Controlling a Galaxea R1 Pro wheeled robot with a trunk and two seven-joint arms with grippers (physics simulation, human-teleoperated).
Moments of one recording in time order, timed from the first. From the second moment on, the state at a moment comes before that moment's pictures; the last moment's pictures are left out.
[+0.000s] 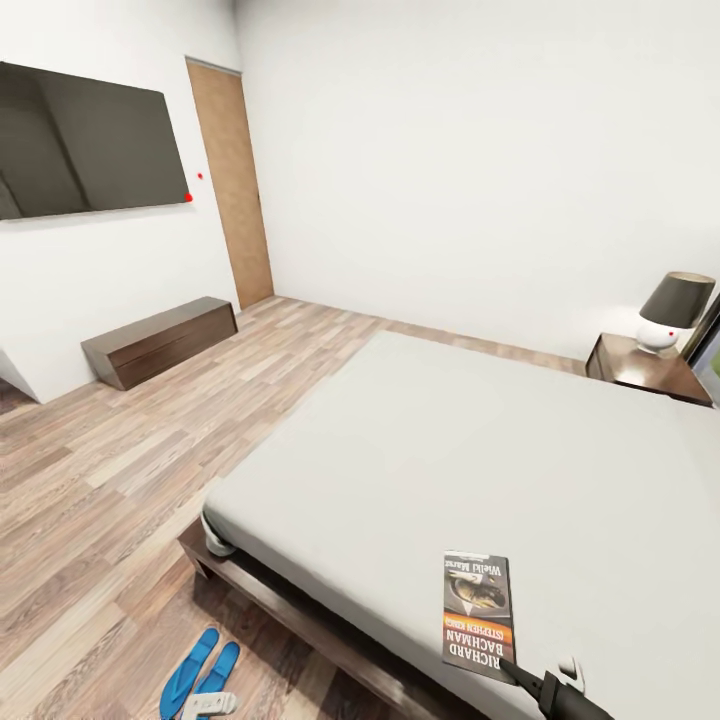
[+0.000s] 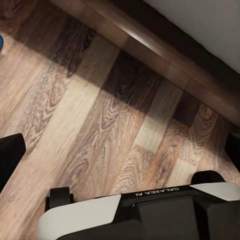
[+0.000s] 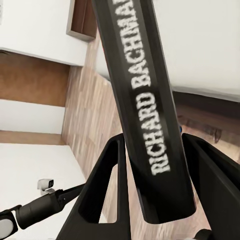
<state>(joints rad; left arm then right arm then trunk) -0.43 0.12 0.07 -0.02 0.07 -0.16 -0.42 -0.47 -0.30 0.01 -0.01 -0.61 0.10 1.27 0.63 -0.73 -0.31</state>
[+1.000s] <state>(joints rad) -0.43 0.12 0.07 -0.02 0.07 -0.16 -0.42 -0.47 -0.30 0.02 -0.01 -0.61 0.10 1.27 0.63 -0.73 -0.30</state>
